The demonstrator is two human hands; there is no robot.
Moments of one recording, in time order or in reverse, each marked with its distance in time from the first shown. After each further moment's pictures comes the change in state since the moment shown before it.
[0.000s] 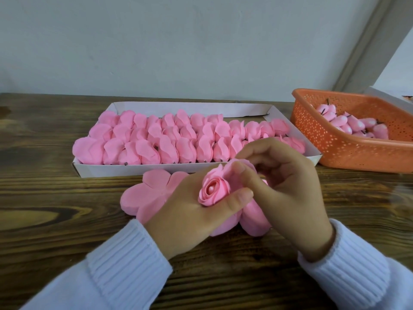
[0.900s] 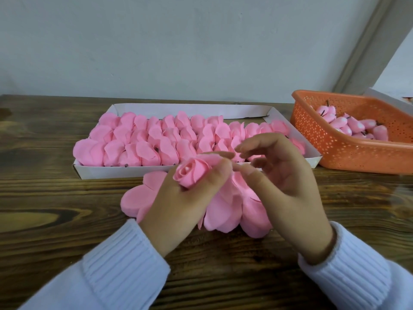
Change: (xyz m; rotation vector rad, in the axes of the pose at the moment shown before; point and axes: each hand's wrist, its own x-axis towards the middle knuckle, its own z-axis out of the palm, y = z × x) left_hand 0.004 0.002 -0.005 -0.147 0.188 -0.051; right_hand 0.000 0.004 -0.001 0.089 -0.003 0.006
